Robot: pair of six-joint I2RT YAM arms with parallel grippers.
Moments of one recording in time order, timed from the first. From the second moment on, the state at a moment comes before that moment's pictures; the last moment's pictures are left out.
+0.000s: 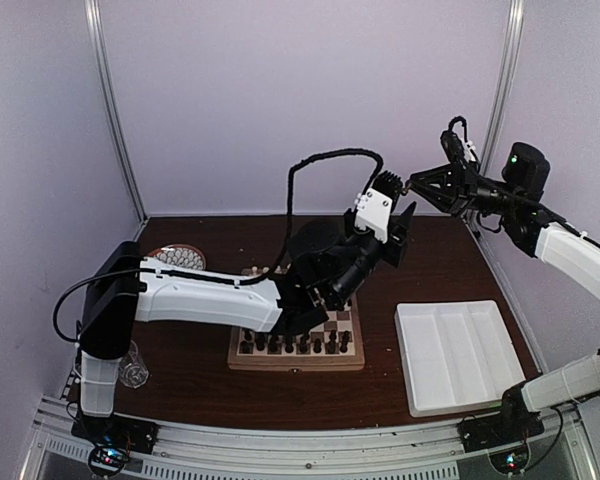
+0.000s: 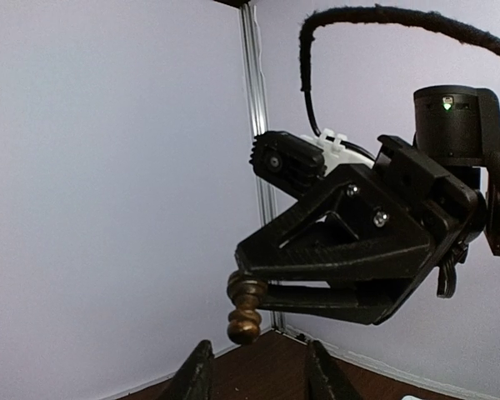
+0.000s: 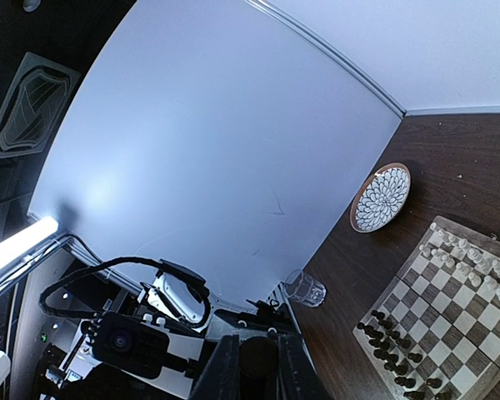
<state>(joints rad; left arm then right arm) -1.25 2.10 1.63 0.86 -0.45 0.25 0.20 1.26 1.07 0.30 -1.15 1.05</state>
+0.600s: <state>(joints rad) -1.23 2.11 1.68 0.84 -0.43 0.23 0.20 1.26 1.07 0.31 -1.15 1.06</state>
